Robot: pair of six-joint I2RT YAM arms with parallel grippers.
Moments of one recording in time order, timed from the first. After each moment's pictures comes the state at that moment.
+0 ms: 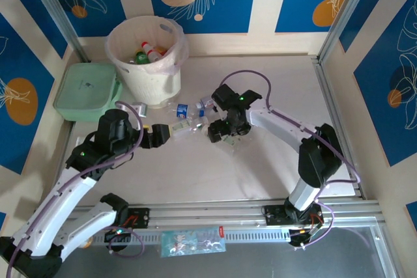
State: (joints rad) left arm -0.50 0.78 0.90 -0.71 0.16 -0.47; right arm 0.69 1.69 1.37 -1.04 -0.05 0.30
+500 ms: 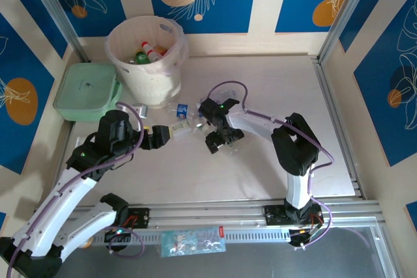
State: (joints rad) left arm -0.50 0.77 0.89 -0.71 0.16 -0.46; right arm 0.78 1.89 1.38 -1.04 0.09 0.26
